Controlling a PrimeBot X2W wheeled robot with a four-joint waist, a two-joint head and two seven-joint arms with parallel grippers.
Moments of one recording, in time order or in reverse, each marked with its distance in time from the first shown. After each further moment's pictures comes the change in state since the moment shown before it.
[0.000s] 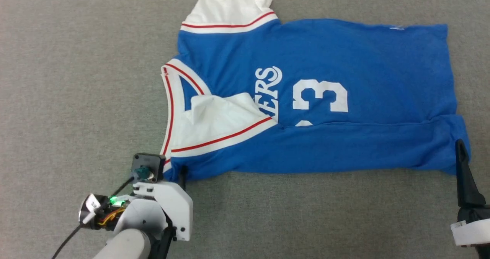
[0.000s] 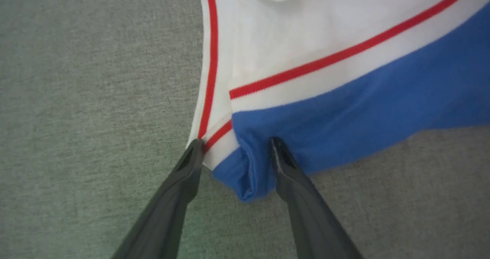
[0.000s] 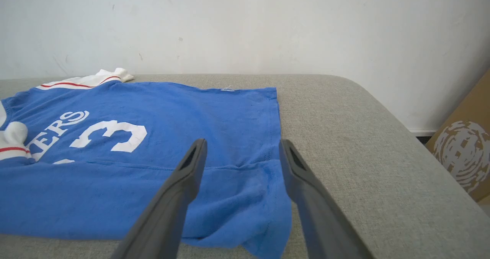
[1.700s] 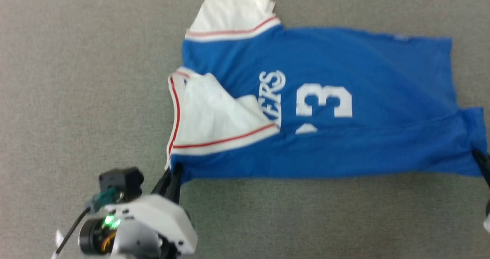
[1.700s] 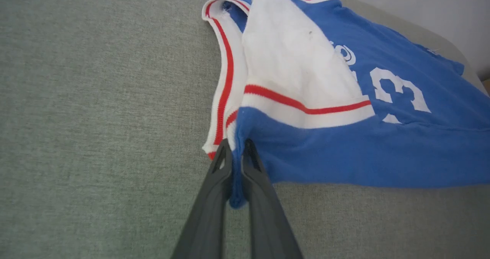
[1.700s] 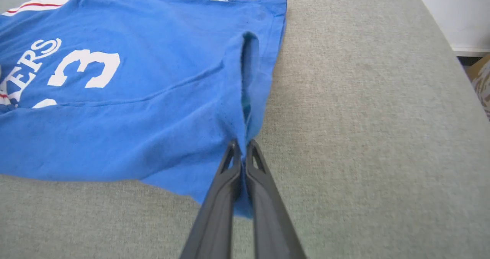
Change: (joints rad) left arm 0.161 -0.060 0.131 -0.273 -0.166 0.058 -0.129; right arm -0.051 -0.233 0.005 -0.003 0.298 0.000 0.548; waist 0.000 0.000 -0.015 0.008
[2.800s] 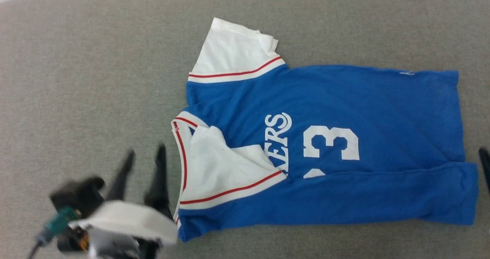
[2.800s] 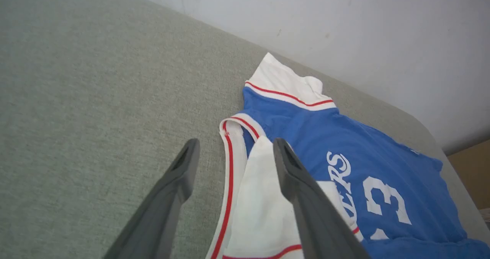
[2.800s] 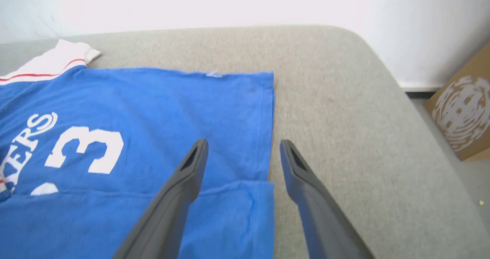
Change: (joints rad) left arm 0.108 -0.045 0.118 -0.068 -0.057 -0.044 -0.231; right arm 0.114 0.083 -0.076 -0.110 -0.090 0.000 -0.166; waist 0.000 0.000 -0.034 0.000
